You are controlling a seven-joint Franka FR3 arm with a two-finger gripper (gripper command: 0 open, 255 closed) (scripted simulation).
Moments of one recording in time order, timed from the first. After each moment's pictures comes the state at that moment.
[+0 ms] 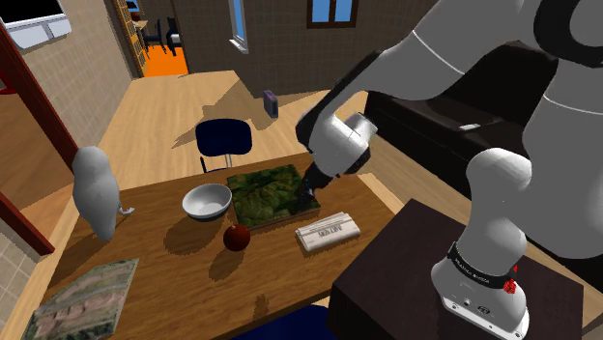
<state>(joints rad) 0.94 0.08 -0.52 -2.55 1.65 2.85 -1.78</state>
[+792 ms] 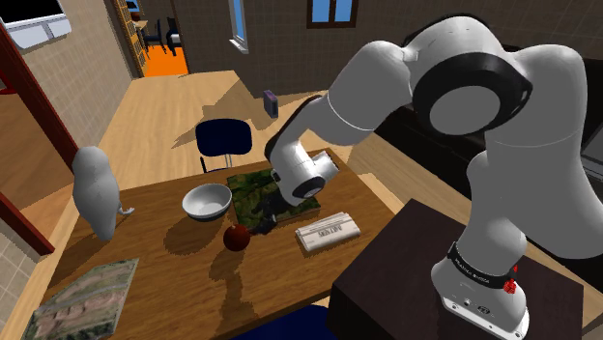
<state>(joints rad) 0.92 0.56 -0.48 -2.17 2.22 2.54 -2.38</state>
